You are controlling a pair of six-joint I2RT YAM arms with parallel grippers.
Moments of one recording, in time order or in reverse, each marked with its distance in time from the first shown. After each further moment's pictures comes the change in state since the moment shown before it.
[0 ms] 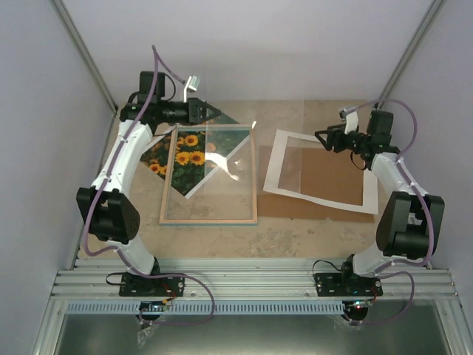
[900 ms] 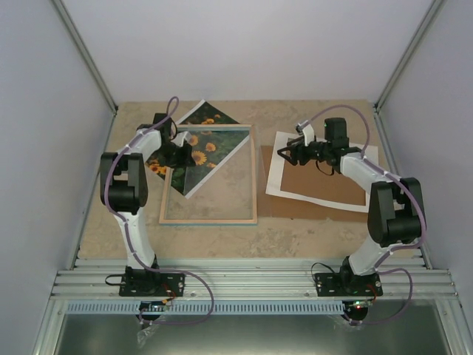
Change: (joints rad) left arm 0.113 0.340 -0.253 -0.159 -0.567 0.214; right arm 0.274 0.100 -0.042 0.040 0.008 -0.029
